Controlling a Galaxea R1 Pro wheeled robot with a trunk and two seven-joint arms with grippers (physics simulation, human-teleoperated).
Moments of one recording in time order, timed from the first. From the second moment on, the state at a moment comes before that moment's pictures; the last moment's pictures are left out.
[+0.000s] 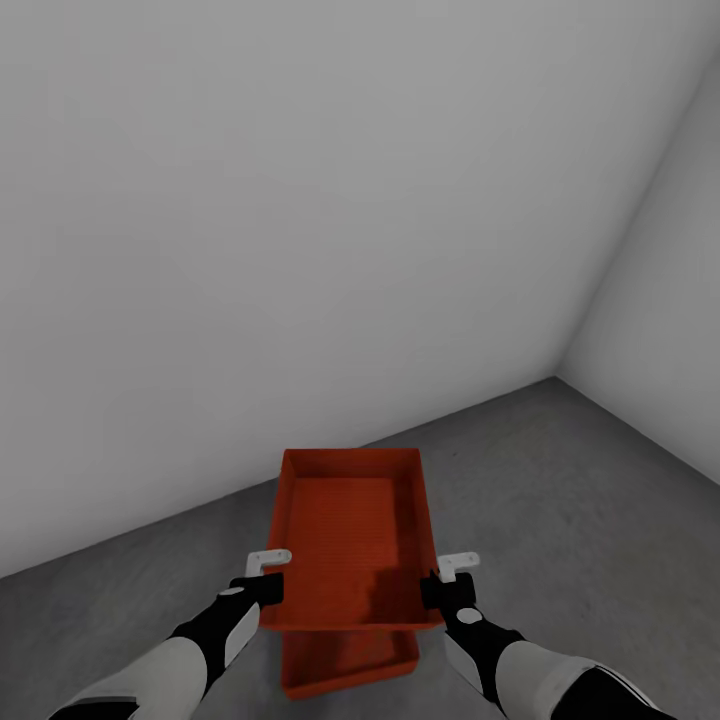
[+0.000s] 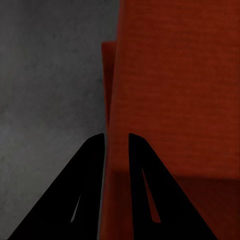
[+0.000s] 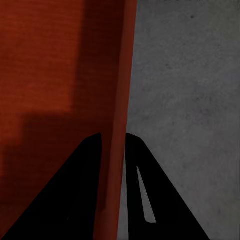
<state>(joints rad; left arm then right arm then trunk) -0.69 -0.08 0.04 -0.20 0.04 0.05 0.10 -0.73 0.13 0.56 0.00 -0.40 -0.28 -0.17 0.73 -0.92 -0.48</state>
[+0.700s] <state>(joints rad) -0.69 -0.08 0.04 -0.20 0.04 0.05 0.10 -0.73 0.13 0.56 0.00 -0.40 -0.28 -0.18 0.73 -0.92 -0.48</state>
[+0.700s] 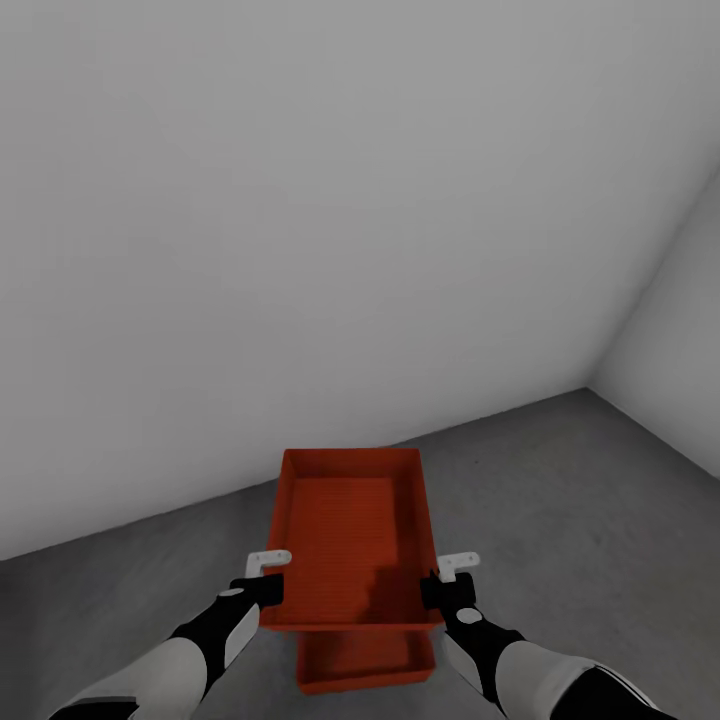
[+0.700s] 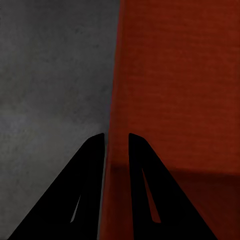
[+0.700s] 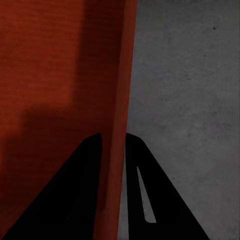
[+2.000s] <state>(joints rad) -0.69 -0.08 0.05 -0.19 0.04 0.05 0.10 -0.73 0.13 0.56 0.00 -0.40 -0.28 -0.18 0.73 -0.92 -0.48</state>
